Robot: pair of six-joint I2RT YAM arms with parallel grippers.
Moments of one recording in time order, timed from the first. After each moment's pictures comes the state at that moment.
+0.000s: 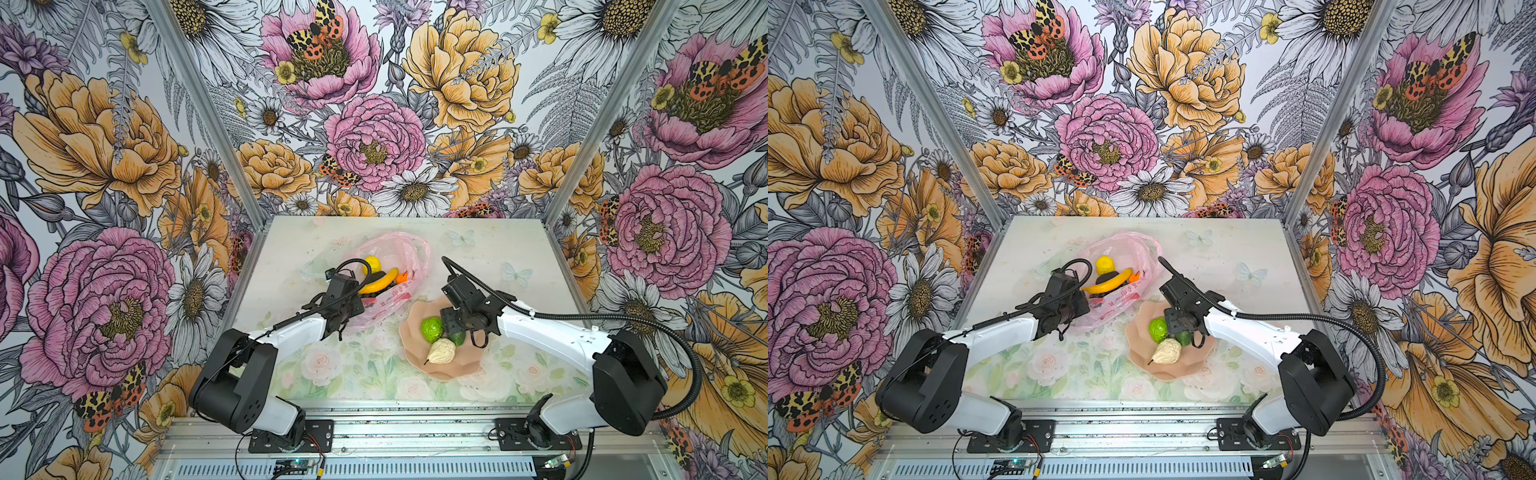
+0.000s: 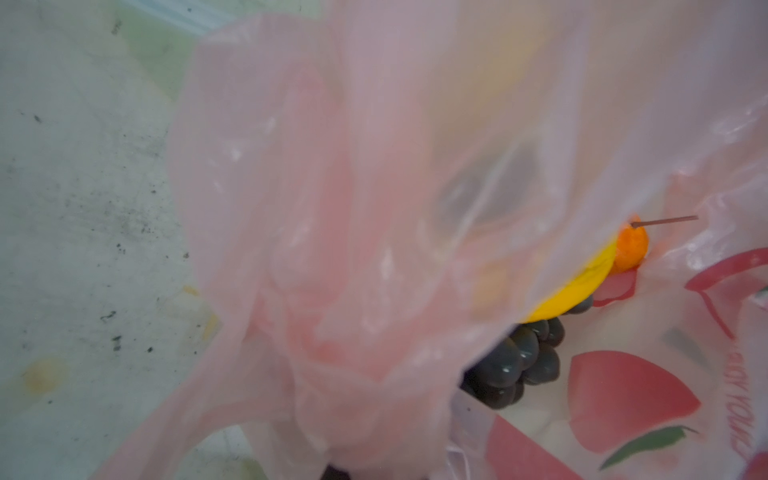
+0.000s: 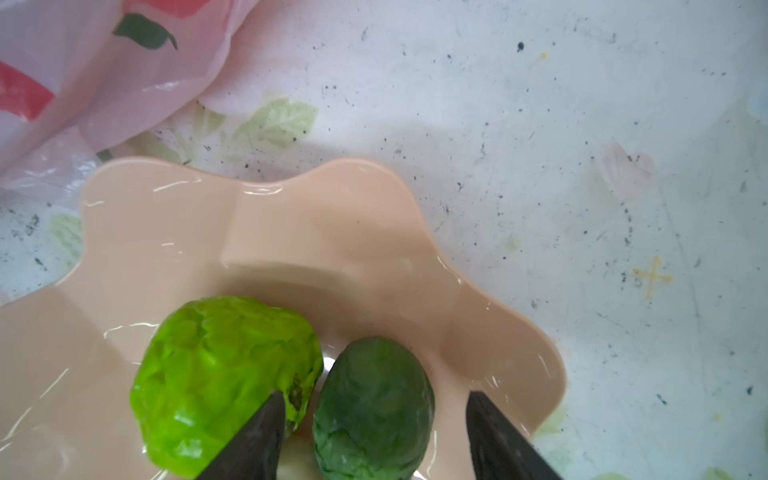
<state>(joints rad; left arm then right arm) -0.42 1.45 0.70 -0.09 -0.14 -0.71 0.67 1.44 0.97 -0.68 0.19 0.40</state>
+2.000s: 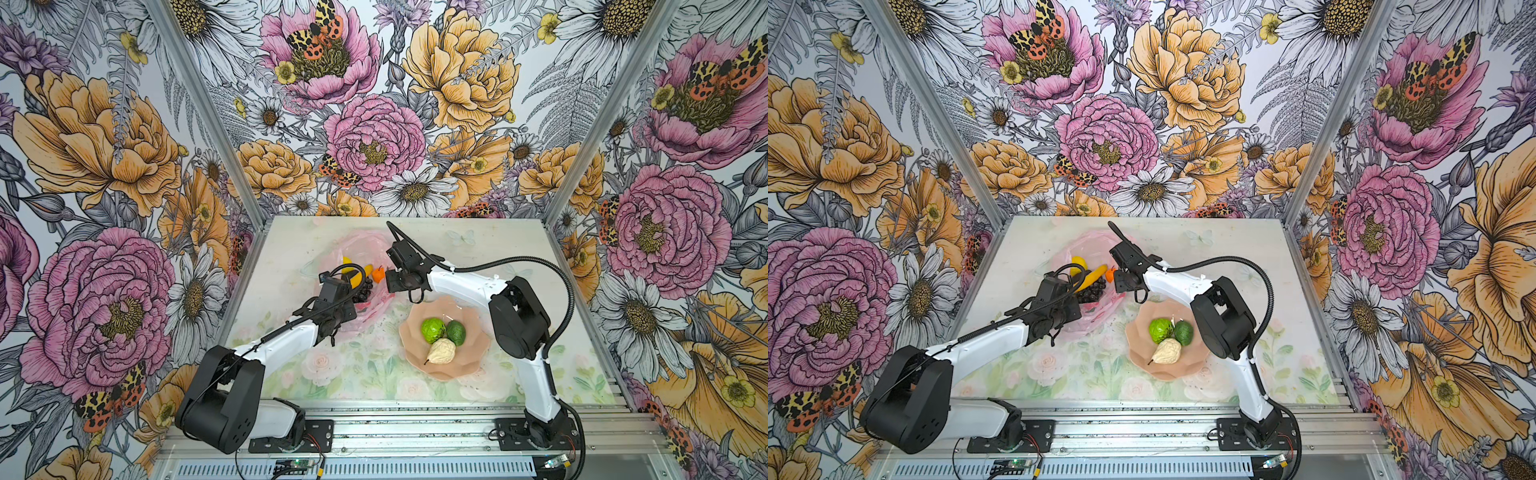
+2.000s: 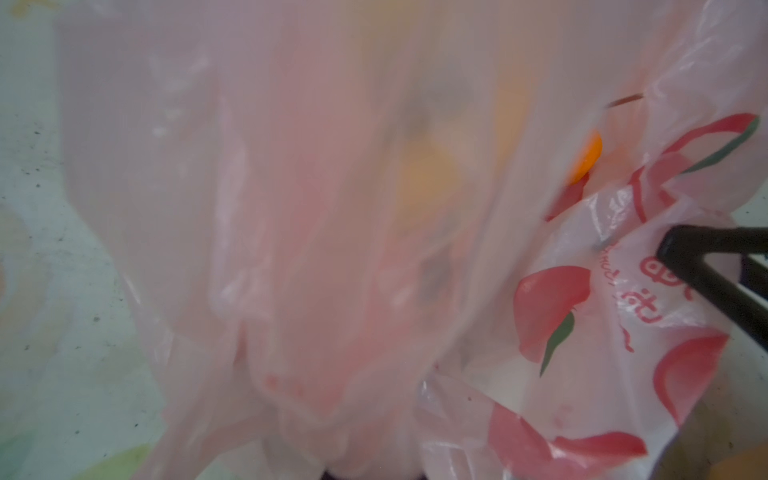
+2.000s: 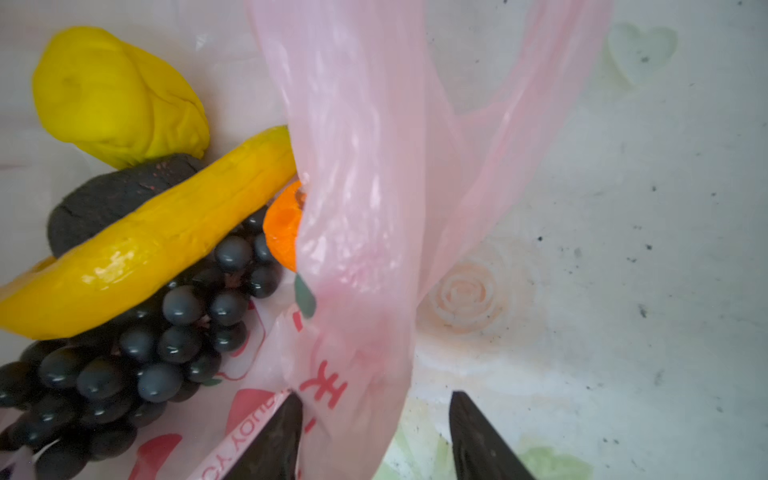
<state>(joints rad) -0.39 1.35 0.65 -0.18 -0.17 -0.64 0.71 2.11 1.69 -0.56 0.08 0.43</state>
